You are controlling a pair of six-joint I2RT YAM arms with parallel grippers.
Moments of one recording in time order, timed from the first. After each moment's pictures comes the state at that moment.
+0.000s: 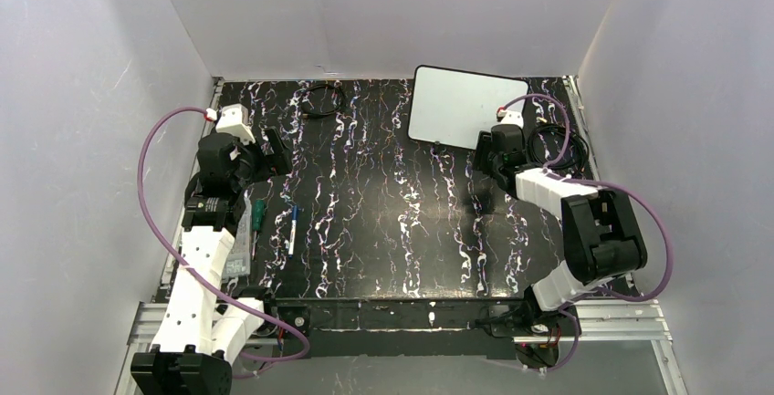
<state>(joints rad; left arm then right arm) -0.01 0.88 0.90 -0.44 0.09 -0.23 0.27 1.55 0.79 0.11 0.17 0.31</state>
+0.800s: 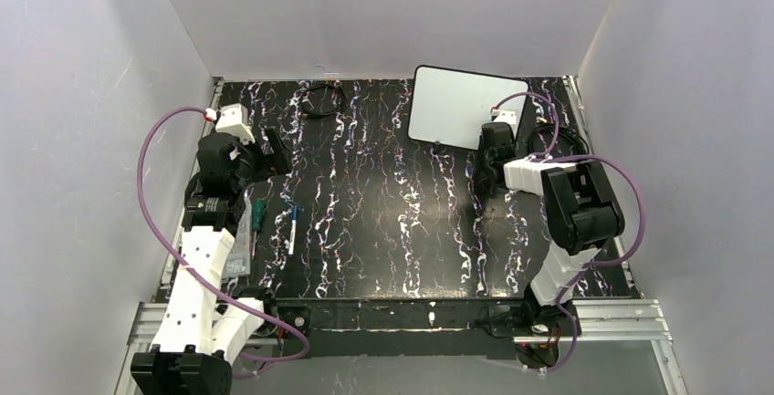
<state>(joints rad) -0.01 0.88 0.90 -0.44 0.09 -0.23 0.27 1.77 0.89 0.17 0.33 0.26</state>
